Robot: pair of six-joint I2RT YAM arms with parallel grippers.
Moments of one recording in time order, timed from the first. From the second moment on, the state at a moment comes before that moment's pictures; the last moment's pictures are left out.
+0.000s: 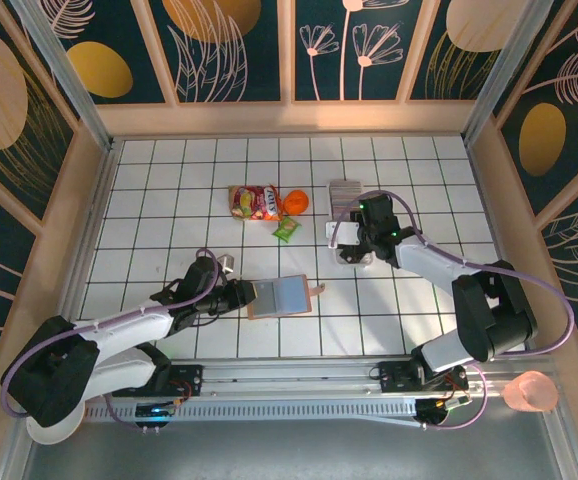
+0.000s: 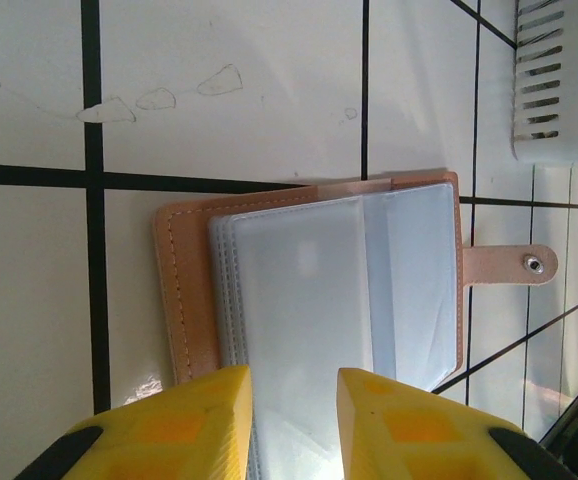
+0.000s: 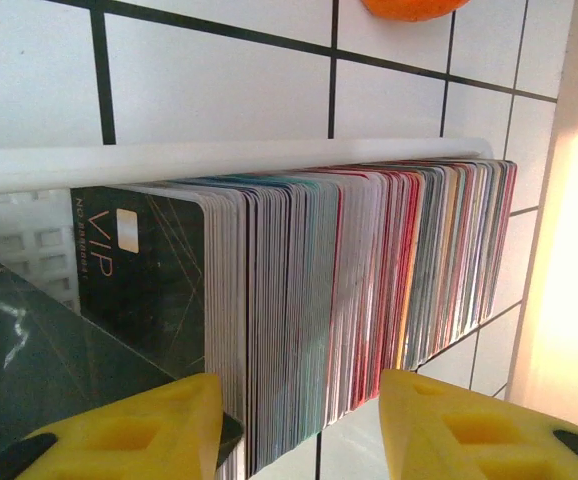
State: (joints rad) left arm -0.64 1.15 0.29 0.09 0.29 -0.94; right arm 0.43 1.46 0.78 -0.12 0.06 -1.32
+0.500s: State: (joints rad) left arm -0.64 1.15 0.29 0.09 0.29 -0.94; right arm 0.43 1.46 0.84 -0.19 0.08 -1.27
